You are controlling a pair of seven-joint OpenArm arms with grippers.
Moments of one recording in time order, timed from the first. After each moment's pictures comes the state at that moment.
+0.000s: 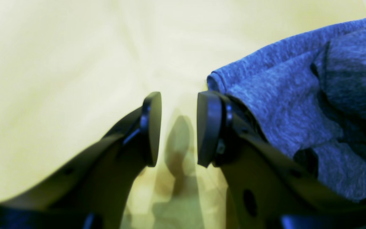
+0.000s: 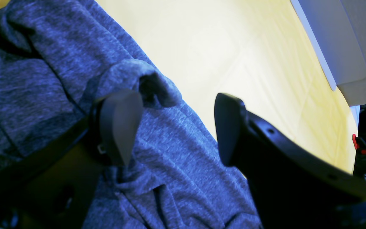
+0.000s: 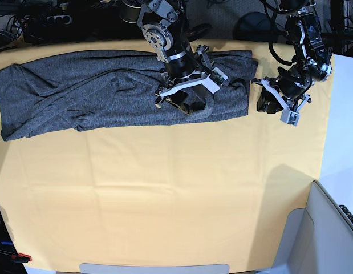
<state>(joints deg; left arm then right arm) 9.8 -10.9 -22.7 95.4 -24.2 -34.1 49.3 -9.3 3.2 -48.9 109.7 -38.1 6.1 -49.7</state>
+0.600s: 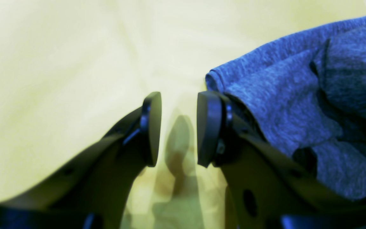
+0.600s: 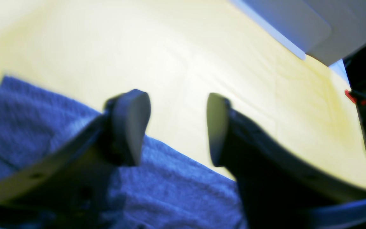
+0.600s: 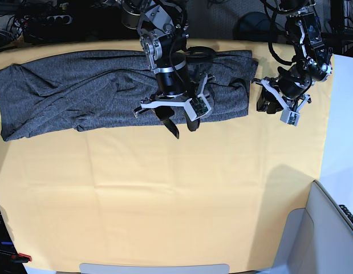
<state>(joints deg) 10.0 -10.9 -22.7 95.4 -24.2 -34.1 49.3 -8.7 -1.8 -41.2 111.3 -34.6 -10.7 -43.0</state>
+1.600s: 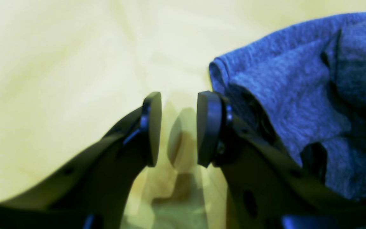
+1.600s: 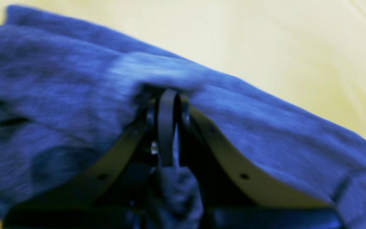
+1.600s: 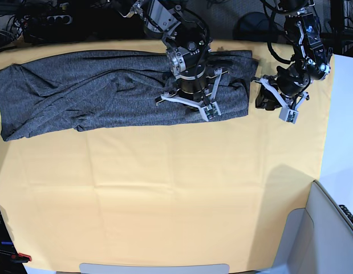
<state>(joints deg) 9.8 -10.6 -22.7 92.9 -24.2 -34.1 49.3 -1.8 -6.4 -46.3 94.4 -19.8 -15.9 -58.5</state>
